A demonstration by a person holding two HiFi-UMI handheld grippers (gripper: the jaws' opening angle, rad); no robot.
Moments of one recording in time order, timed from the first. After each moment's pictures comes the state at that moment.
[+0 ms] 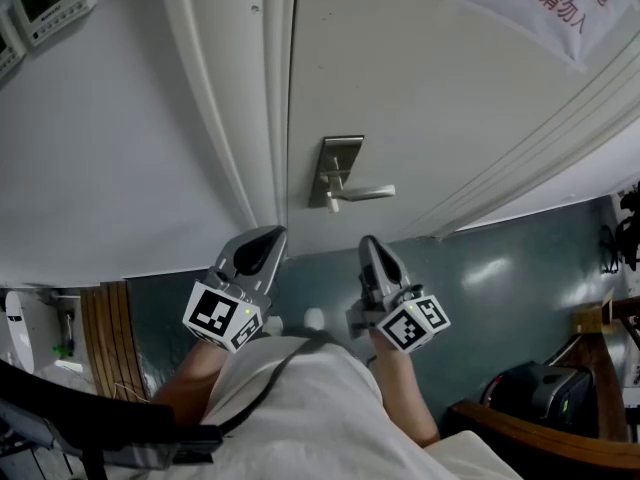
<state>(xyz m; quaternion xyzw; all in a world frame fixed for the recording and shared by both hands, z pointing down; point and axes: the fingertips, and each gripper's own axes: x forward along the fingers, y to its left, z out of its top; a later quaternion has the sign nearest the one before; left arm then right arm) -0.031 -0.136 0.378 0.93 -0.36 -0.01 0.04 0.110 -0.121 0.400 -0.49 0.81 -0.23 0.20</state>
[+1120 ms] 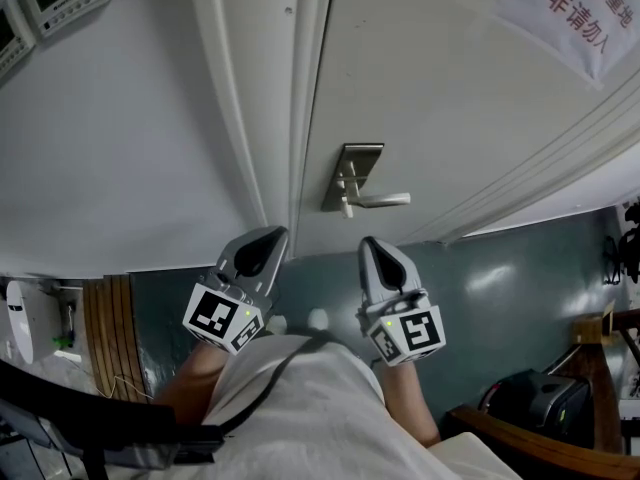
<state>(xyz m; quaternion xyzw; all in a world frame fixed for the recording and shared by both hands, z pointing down) -0.055 -0.146 0.375 0.92 -0.38 -0.02 0.05 0.071 -0.128 0.376 -0.52 0.85 -0.06 0.03</state>
